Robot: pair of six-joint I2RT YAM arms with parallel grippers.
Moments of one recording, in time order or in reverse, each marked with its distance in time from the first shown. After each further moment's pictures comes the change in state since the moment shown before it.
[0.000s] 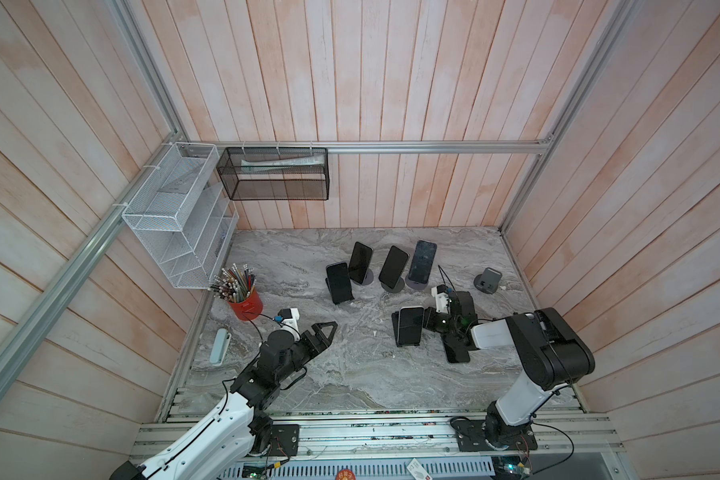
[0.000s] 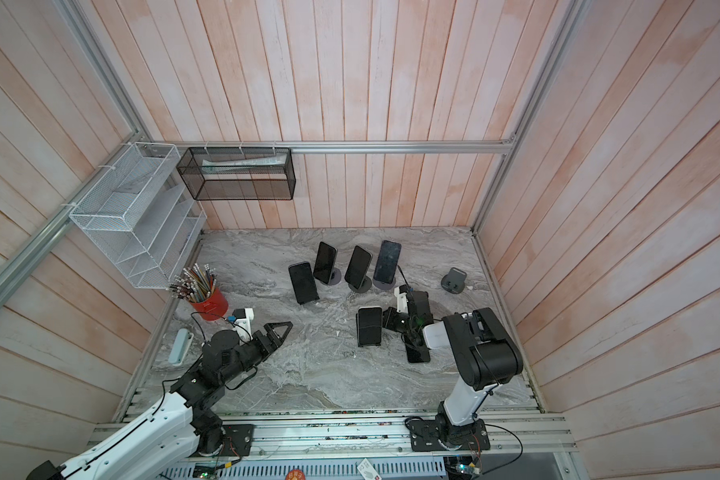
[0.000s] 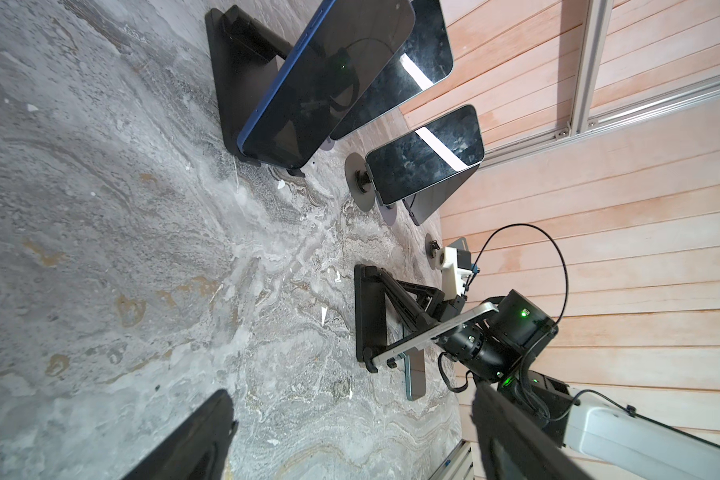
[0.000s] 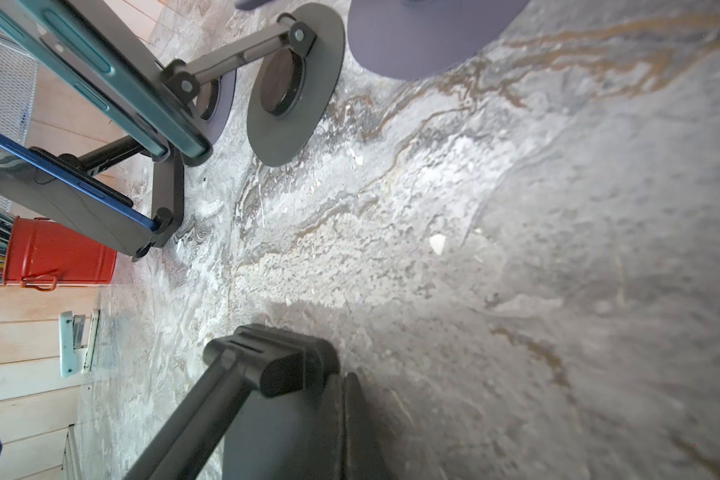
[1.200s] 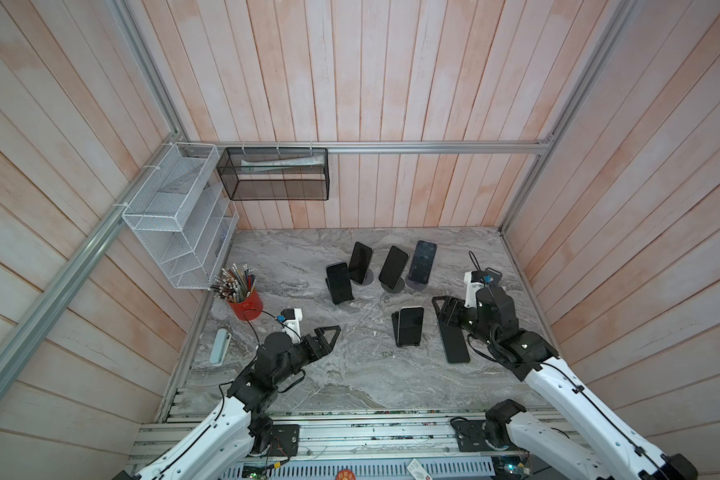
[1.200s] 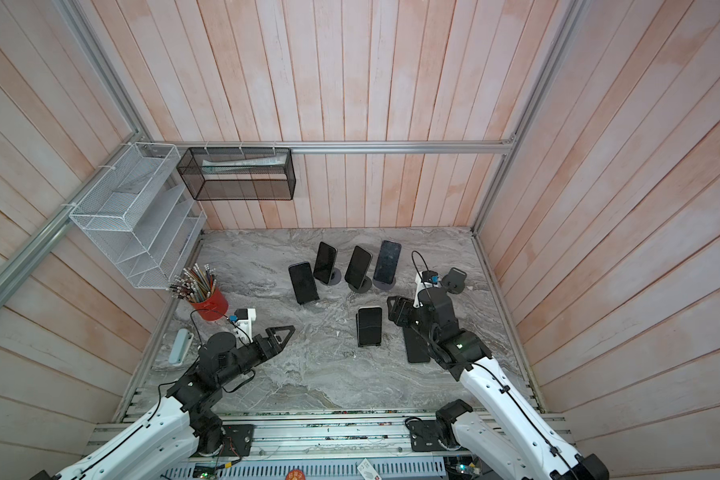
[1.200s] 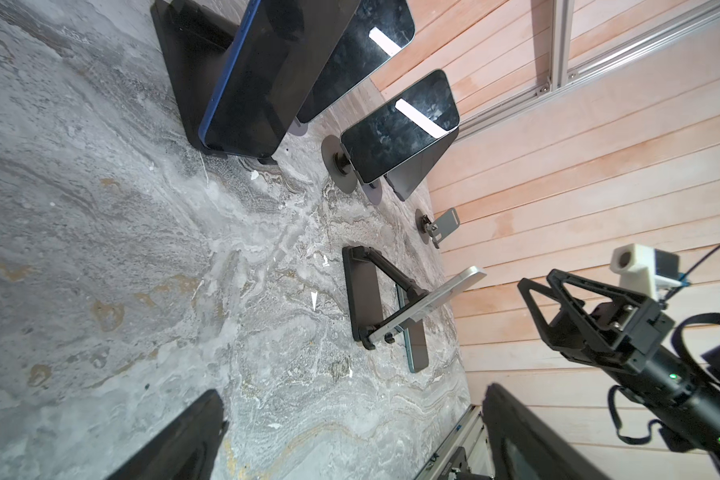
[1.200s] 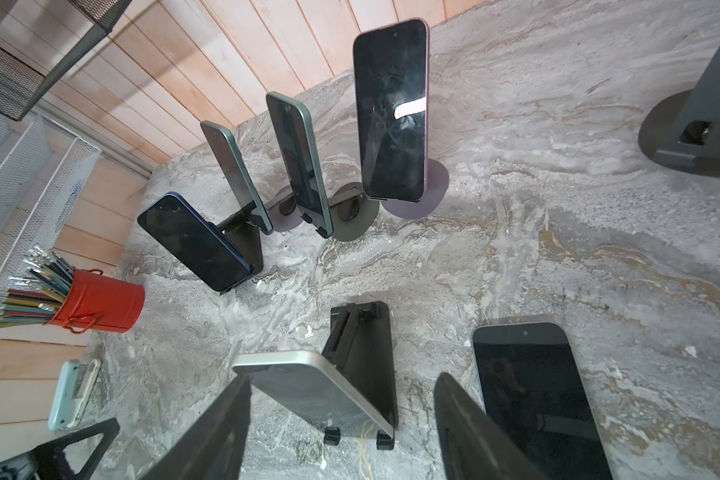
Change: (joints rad) left arm 0.000 -0.051 -0.002 -0.027 0.063 0.116; right arm 0.280 -0.843 0.225 -0.901 0.577 0.035
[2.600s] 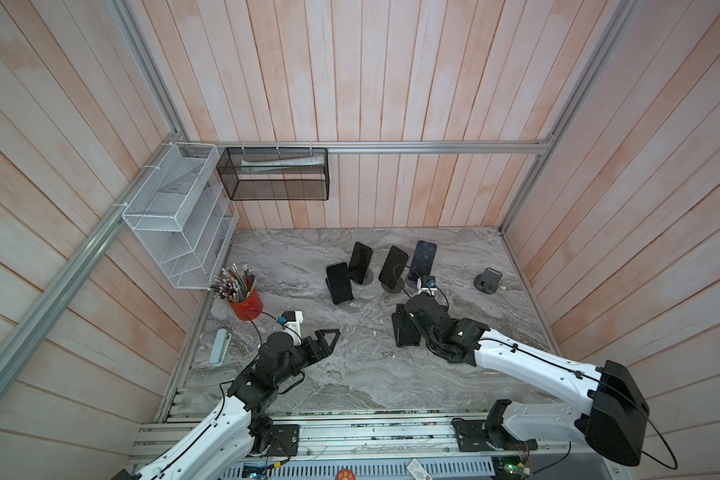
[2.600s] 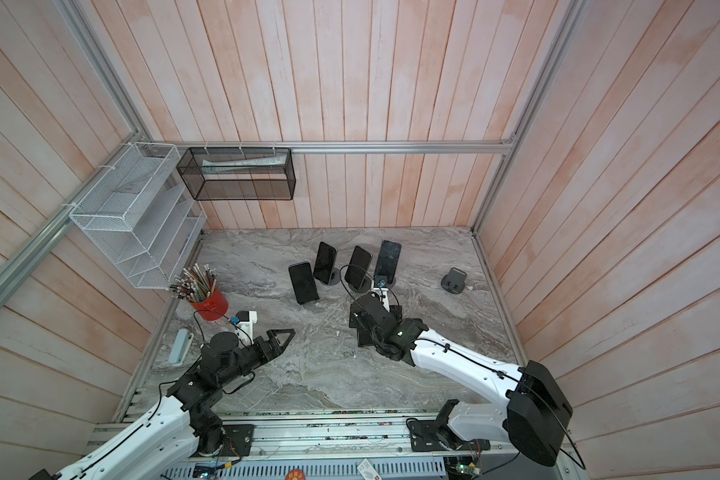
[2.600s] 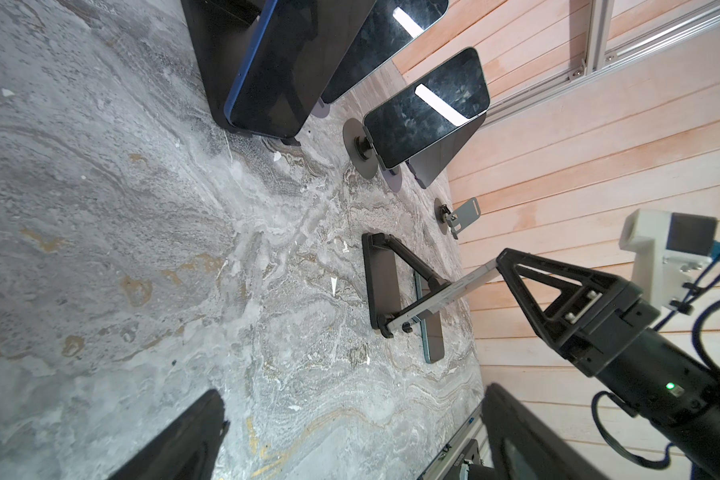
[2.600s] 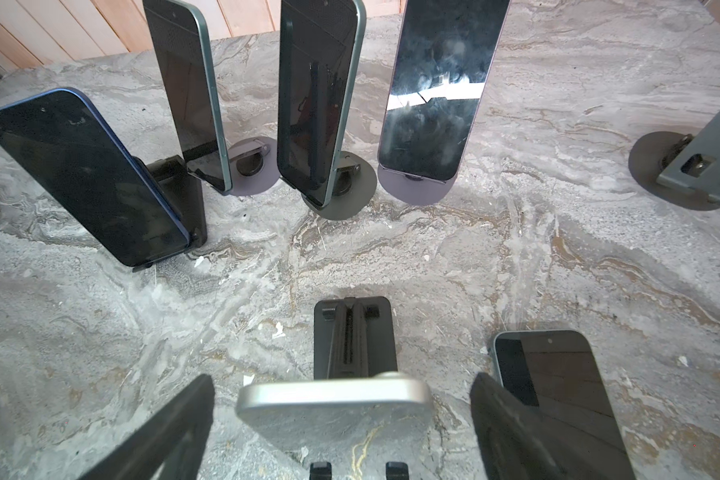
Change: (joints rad) left arm 0.000 -0.002 -0.002 -0.058 0.000 -0.004; right arm 0.341 0.399 0.098 0.063 0.444 0.043
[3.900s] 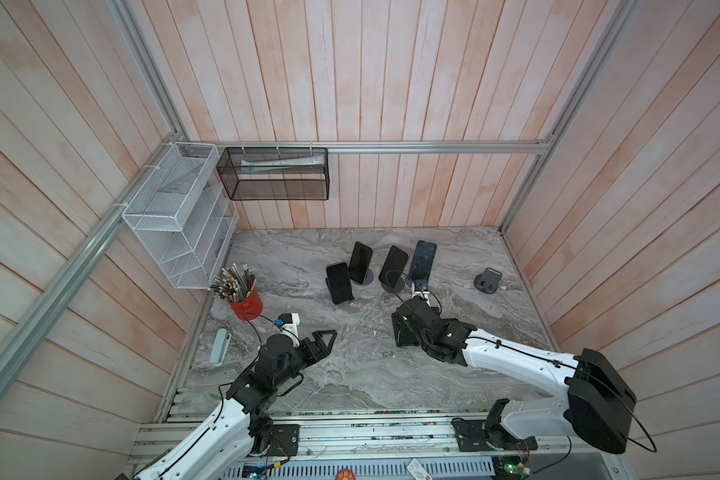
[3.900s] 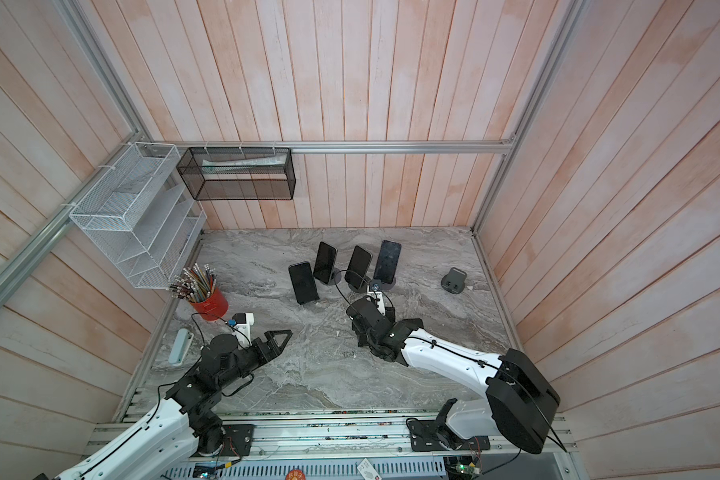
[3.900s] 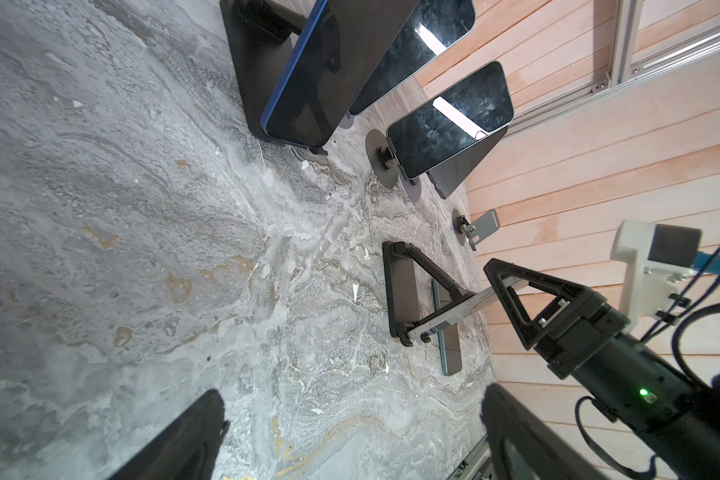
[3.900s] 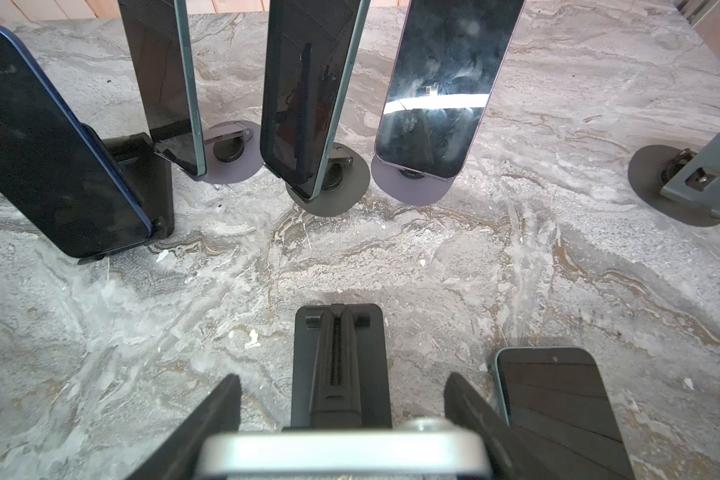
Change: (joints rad) left arm 0.000 -0.033 -0.014 -0.045 -0.058 0.000; right arm 0.000 0.075 -0.055 0.113 0.042 -0.064
